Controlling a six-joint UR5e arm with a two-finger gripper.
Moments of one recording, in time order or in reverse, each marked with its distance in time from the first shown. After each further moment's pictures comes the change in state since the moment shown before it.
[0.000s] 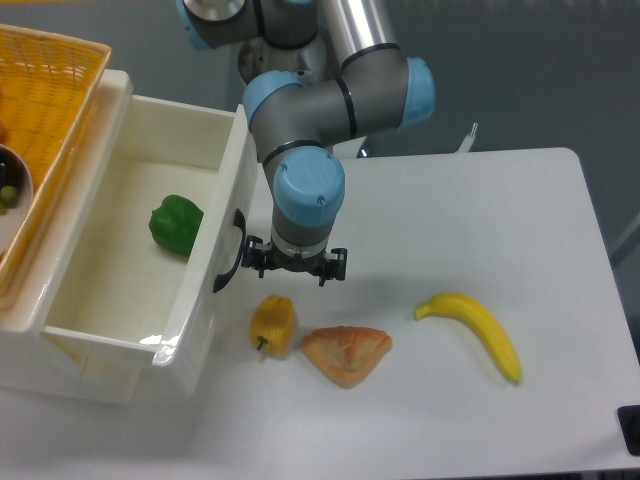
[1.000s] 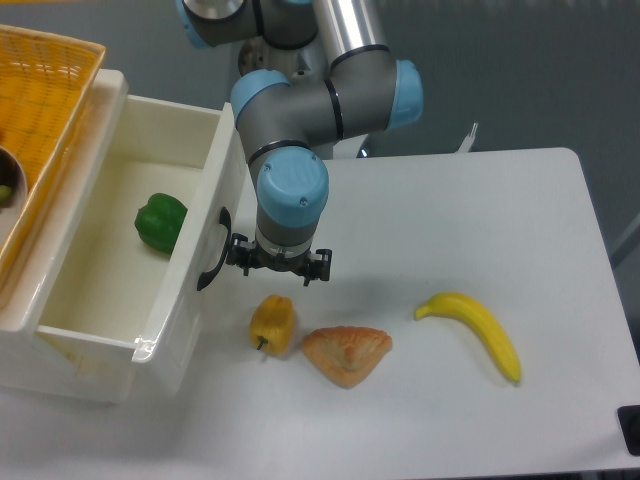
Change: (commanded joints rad) arm -0.029 0.005 0.000 -0.012 -0.017 0.002
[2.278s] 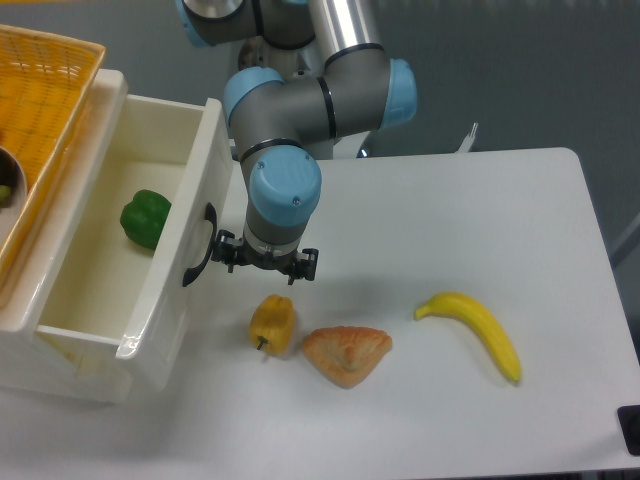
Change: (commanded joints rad) arm -0.018 0.005 0.002 -0.023 -0.067 0.000
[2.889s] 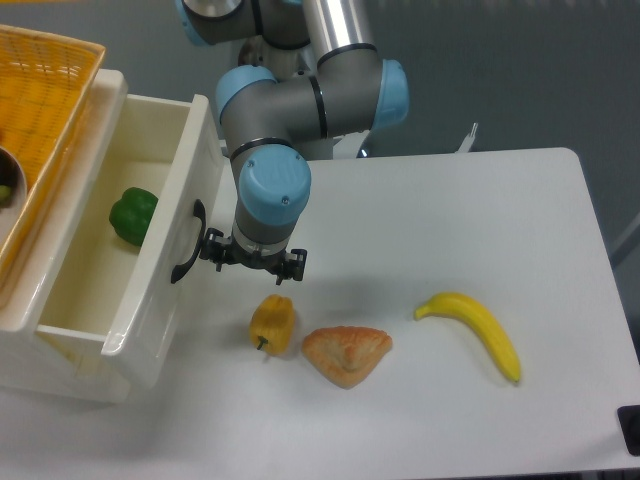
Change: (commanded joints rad) arm -0.015 0.002 -0.002 -0.002 0.000 -0.002
